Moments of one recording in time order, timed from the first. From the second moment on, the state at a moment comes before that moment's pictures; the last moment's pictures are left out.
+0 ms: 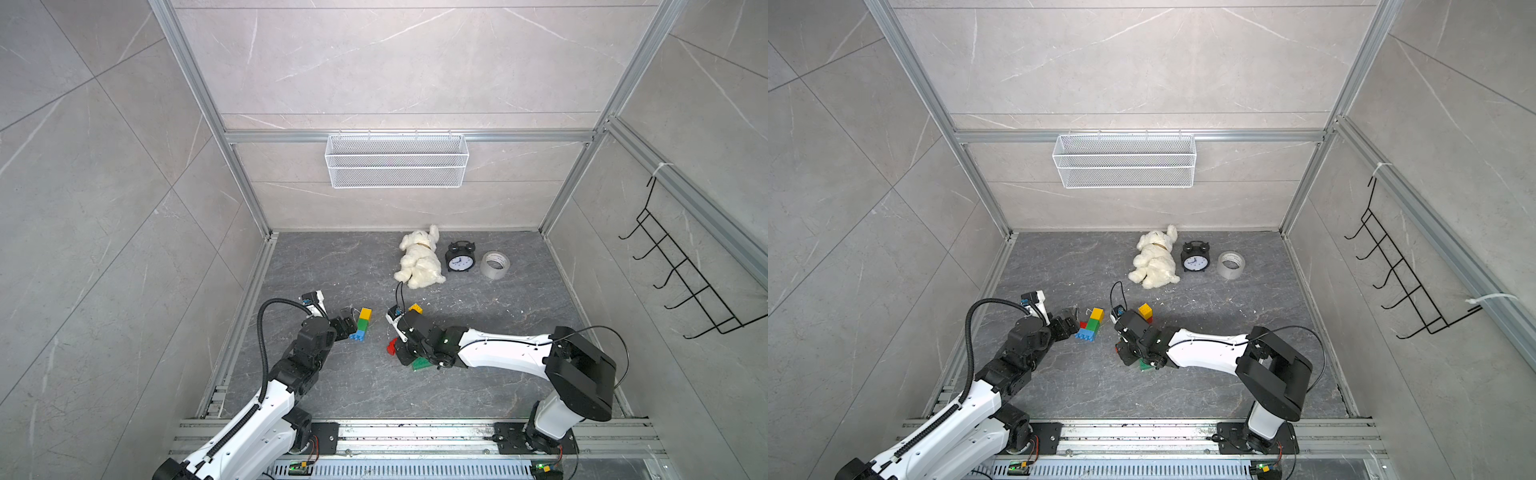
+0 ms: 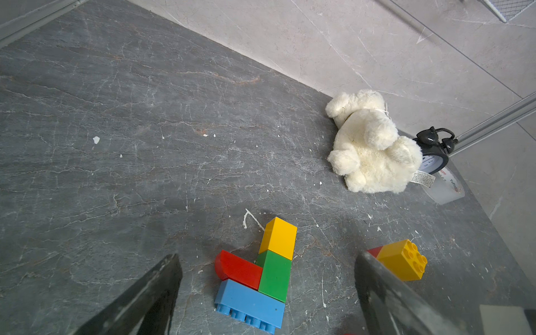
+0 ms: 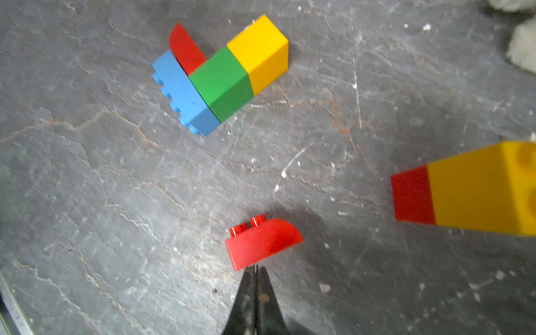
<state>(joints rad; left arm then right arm) -0.47 0.77 0.36 -0.01 -0.25 -0.57 1.02 1.69 0.99 -0.18 0.07 0.31</state>
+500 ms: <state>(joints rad) -0.47 0.75 0.36 -0.02 -0.25 -0.57 1.02 1.76 0.98 -0.11 0.08 0.32</state>
